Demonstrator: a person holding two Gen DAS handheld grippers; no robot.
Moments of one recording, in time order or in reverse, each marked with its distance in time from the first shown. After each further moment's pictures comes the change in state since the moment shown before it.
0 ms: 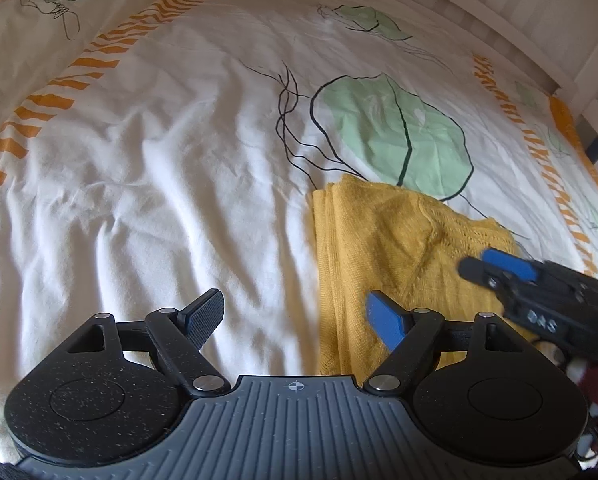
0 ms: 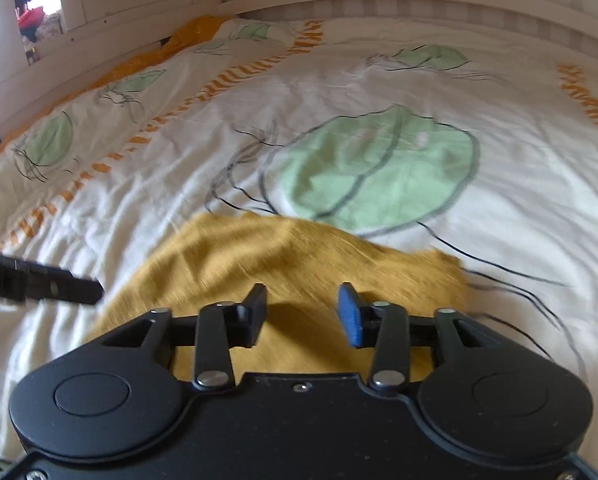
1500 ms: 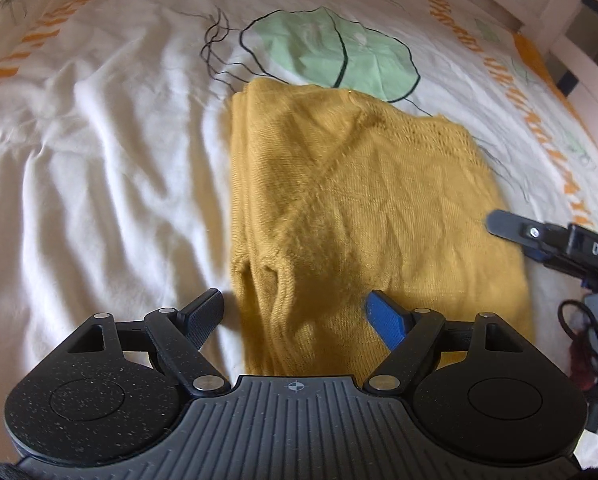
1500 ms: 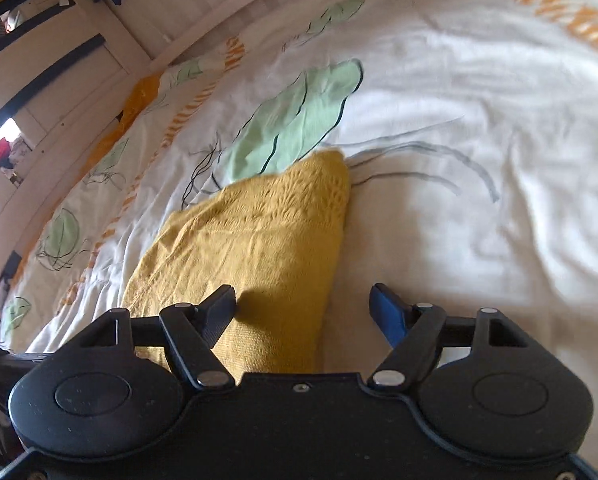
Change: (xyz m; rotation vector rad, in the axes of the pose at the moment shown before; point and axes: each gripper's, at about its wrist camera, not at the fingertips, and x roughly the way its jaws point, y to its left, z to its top) left arm 0.015 -0.046 -0.059 0.118 0.095 -0.043; right arm -0.042 -0.076 -0.059 0.443 0.001 0.150
